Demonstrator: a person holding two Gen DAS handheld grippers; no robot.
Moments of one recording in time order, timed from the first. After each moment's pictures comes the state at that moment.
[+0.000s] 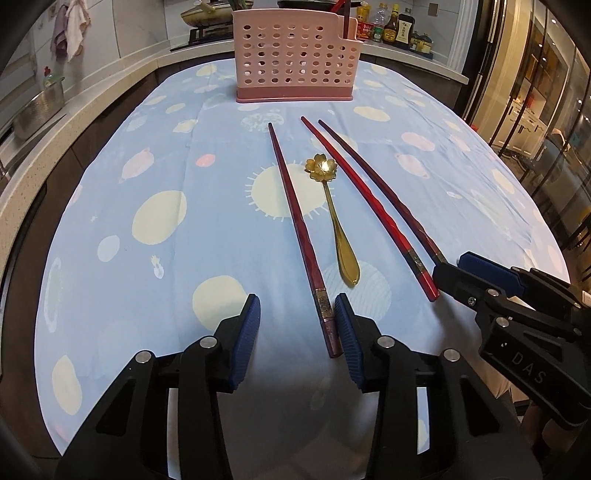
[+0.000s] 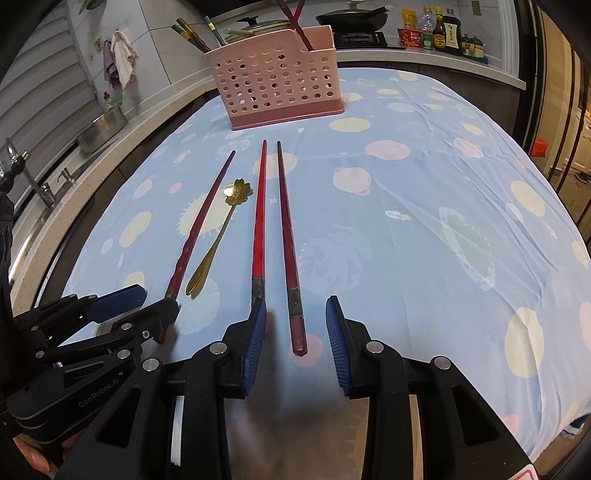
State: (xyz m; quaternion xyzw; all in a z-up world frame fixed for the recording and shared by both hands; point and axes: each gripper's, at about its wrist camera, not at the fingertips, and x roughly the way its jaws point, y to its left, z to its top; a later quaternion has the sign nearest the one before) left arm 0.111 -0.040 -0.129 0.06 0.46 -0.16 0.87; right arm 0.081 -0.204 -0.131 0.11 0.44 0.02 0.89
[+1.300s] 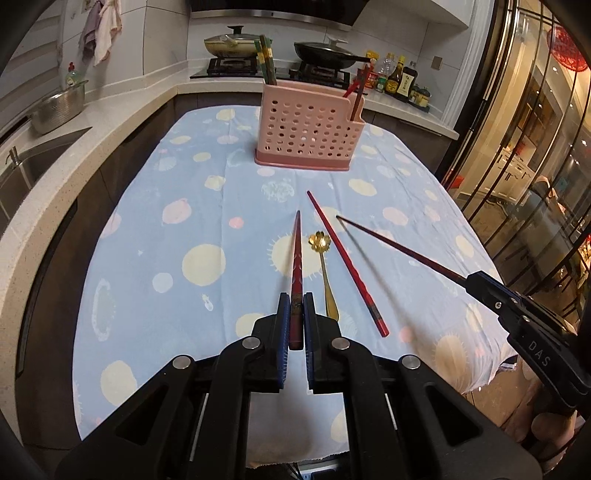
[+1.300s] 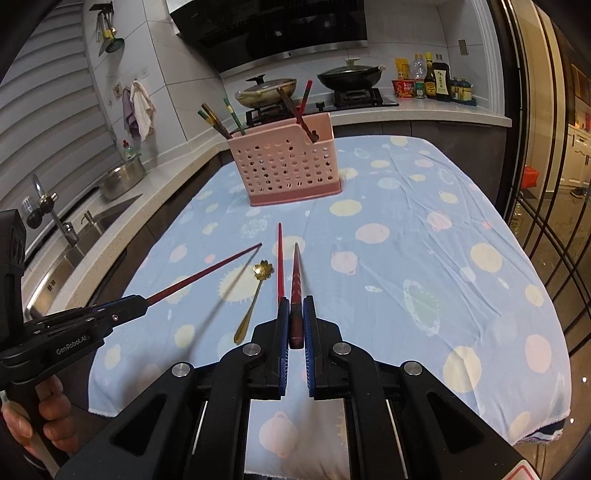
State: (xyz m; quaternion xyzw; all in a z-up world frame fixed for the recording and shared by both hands) left arm 0.097 -0.002 -0.039 -0.01 0.41 -0.18 0.89; right arm 0.040 -0.220 -0.041 0.12 0.34 0.02 0.93
